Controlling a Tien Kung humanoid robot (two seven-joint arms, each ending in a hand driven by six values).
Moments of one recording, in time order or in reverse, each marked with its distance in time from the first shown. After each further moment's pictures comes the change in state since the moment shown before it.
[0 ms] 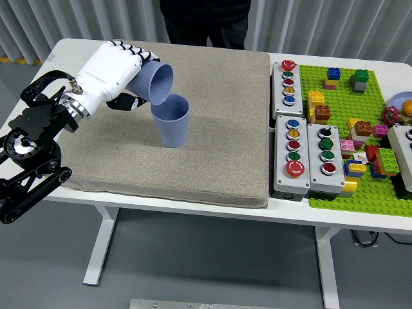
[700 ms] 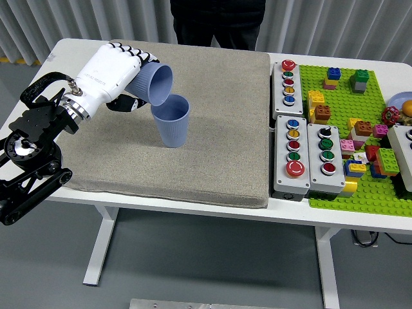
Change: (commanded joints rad) left arm 0.010 -0.006 -0.001 0.012 -0.038 0.015 -0.001; right arm -0.005 0.001 0.001 0.000 -0.006 0.001 -0.001
